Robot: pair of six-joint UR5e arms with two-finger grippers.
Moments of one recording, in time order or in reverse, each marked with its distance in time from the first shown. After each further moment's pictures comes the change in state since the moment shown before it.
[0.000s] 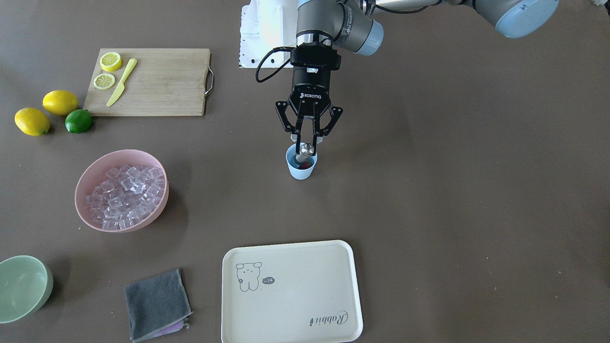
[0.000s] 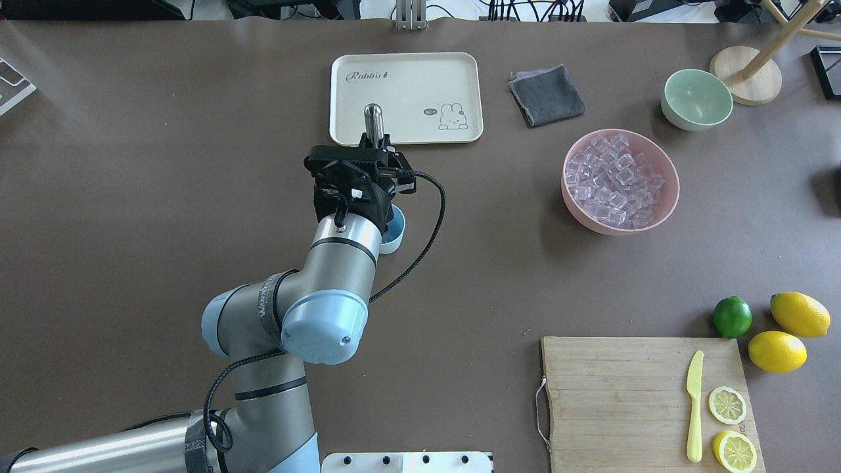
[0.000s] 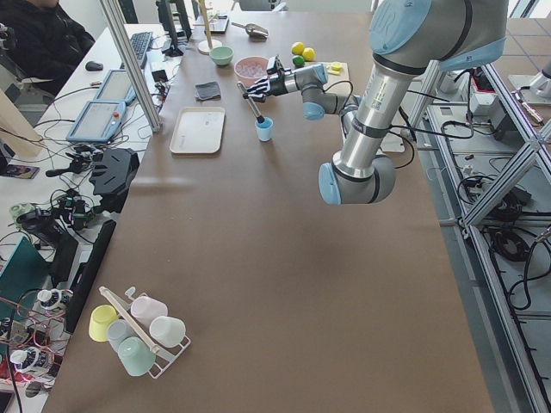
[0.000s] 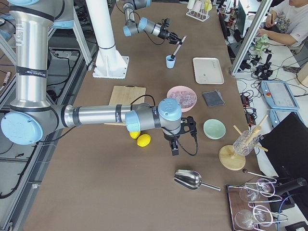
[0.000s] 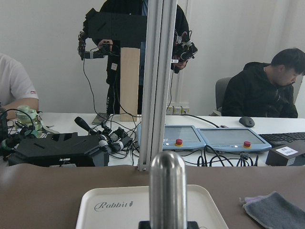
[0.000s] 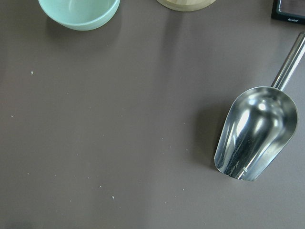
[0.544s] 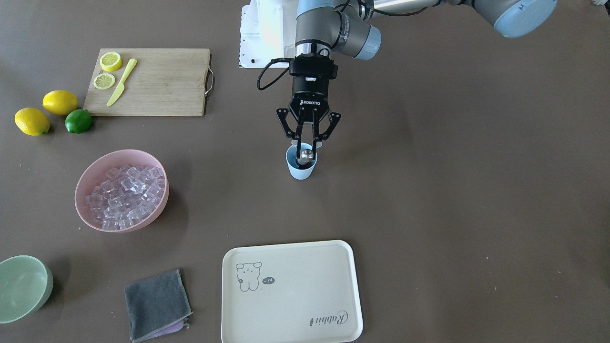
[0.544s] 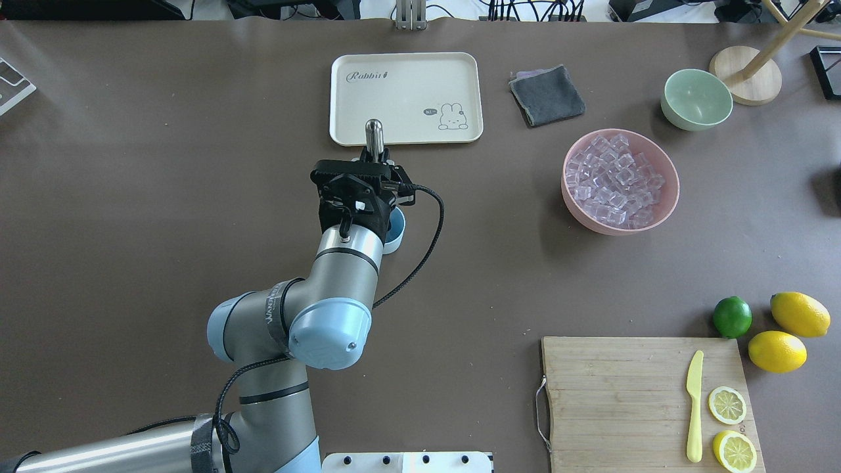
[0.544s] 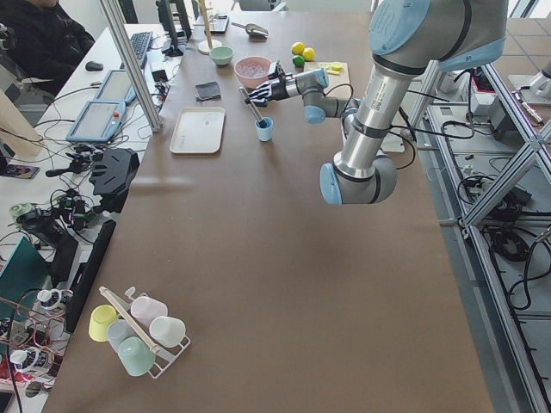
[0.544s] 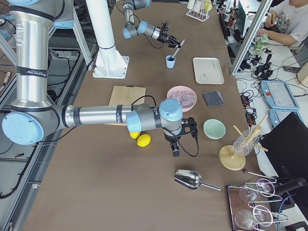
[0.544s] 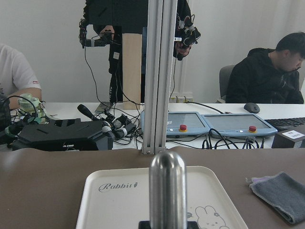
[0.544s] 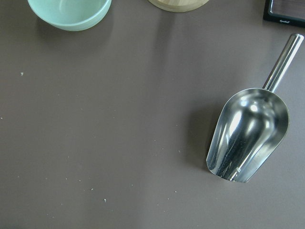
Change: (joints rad) left arm 0.010 0.002 0.038 -0.002 0.001 -0.011; right arm 0.000 0.010 -0.009 0.000 -0.014 0.000
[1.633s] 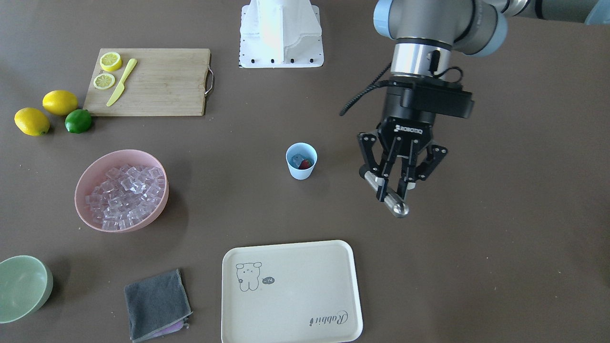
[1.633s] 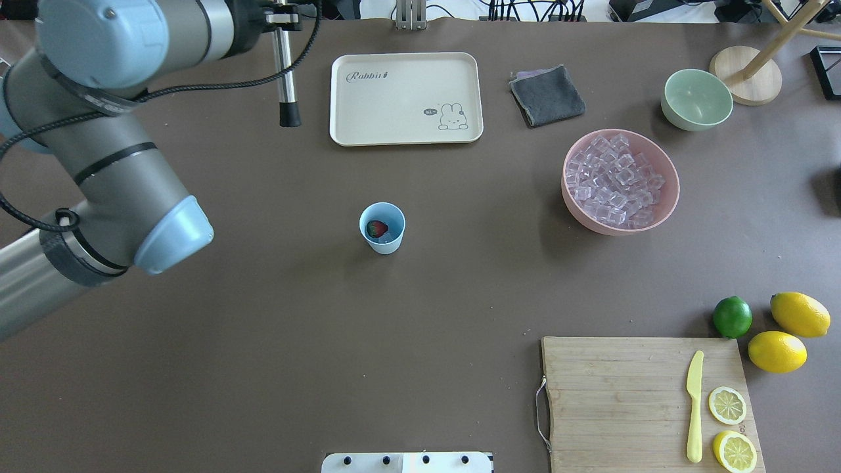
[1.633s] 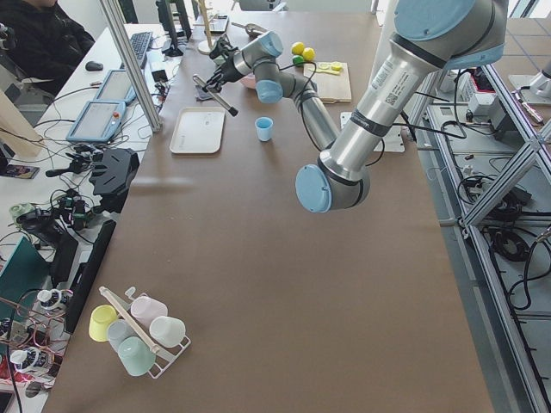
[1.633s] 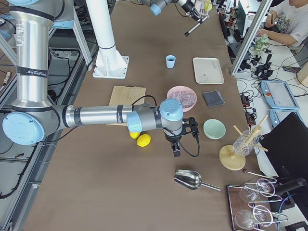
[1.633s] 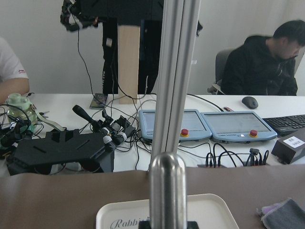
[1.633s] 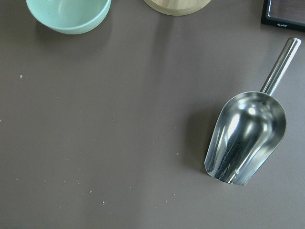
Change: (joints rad) left arm -0.583 0.073 -0.160 0.136 -0.908 0.138; right arm 0.004 0.000 -0.004 0.007 -0.003 0.000
